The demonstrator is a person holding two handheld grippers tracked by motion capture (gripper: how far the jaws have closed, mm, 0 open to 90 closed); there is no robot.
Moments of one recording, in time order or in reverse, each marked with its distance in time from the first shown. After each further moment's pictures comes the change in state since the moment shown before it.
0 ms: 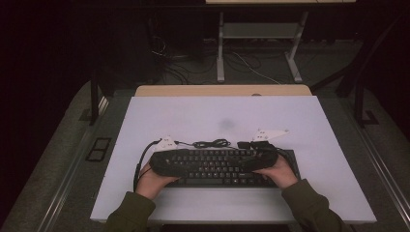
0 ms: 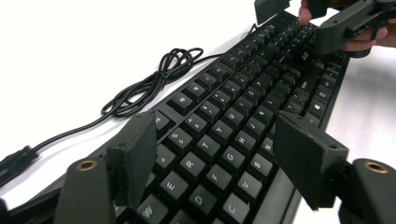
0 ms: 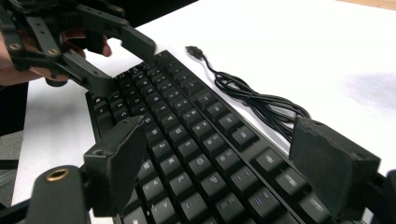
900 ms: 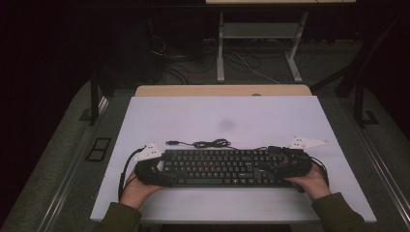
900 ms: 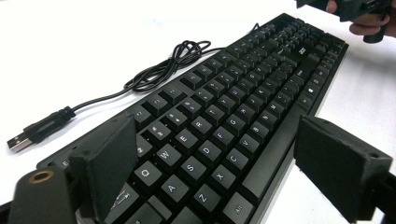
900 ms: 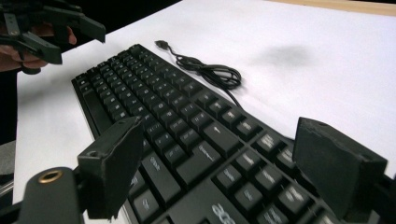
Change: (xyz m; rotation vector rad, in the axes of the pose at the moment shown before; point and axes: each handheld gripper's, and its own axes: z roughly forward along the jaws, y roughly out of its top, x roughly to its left) left arm 0.001 -0.022 -0.033 -0.040 0.026 -0.013; right arm -0.021 -0.040 -0.076 -0.054 -0.086 0.049
